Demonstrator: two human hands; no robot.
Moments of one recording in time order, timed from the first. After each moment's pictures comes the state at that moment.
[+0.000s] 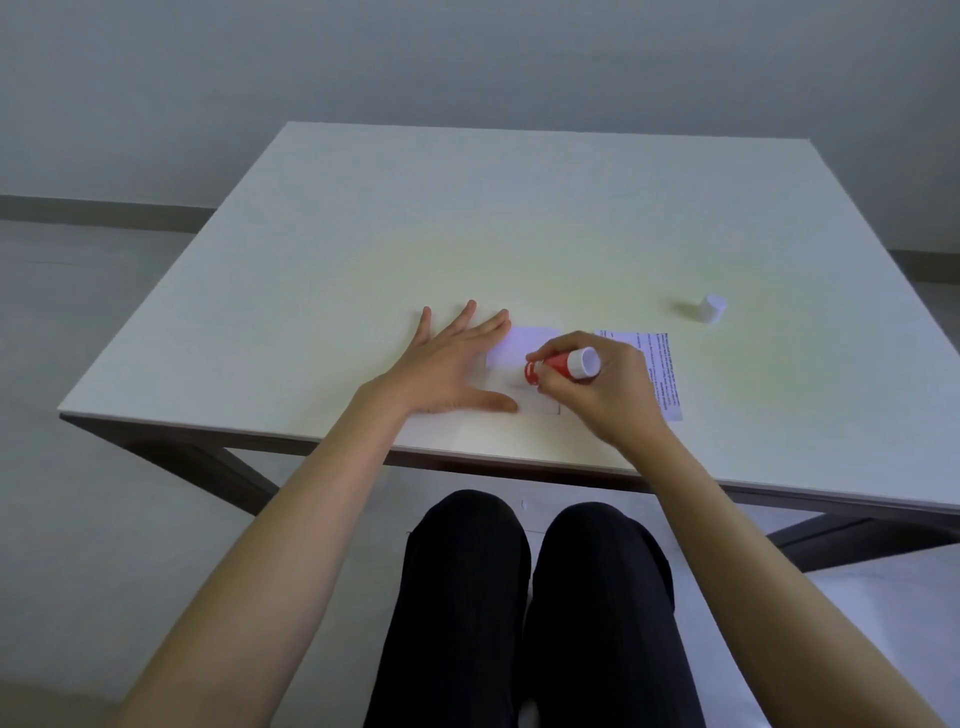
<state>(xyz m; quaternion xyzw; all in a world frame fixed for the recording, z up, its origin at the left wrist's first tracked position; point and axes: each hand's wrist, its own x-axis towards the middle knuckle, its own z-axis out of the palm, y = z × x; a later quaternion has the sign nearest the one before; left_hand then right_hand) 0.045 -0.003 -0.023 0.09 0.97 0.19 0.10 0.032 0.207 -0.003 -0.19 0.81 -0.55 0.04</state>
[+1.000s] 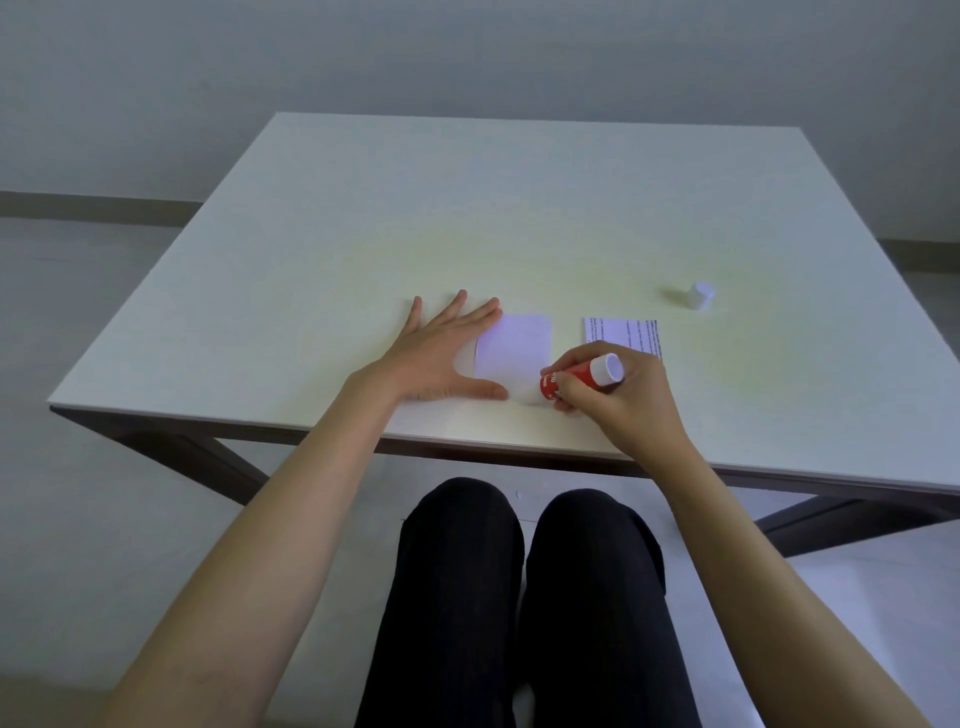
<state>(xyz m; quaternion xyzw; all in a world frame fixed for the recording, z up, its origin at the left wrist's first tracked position) 0.045 -0.005 -0.025 0.09 0.97 0.19 0.09 0.048 0.234 -0.002 -0.15 0.79 -0.58 0.07</state>
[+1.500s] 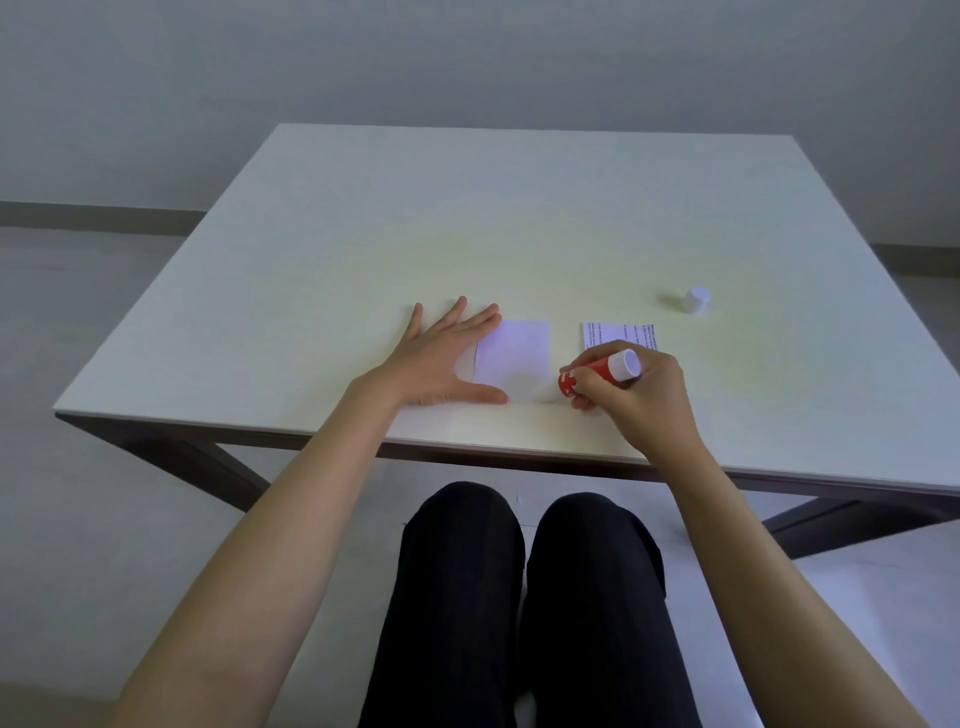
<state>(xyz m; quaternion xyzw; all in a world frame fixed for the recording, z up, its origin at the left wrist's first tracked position) 0.047 -0.003 -0.022 0.08 0.97 0.19 0.10 0.043 0.242 -0.002 -0.11 0.80 -0.59 0.04</state>
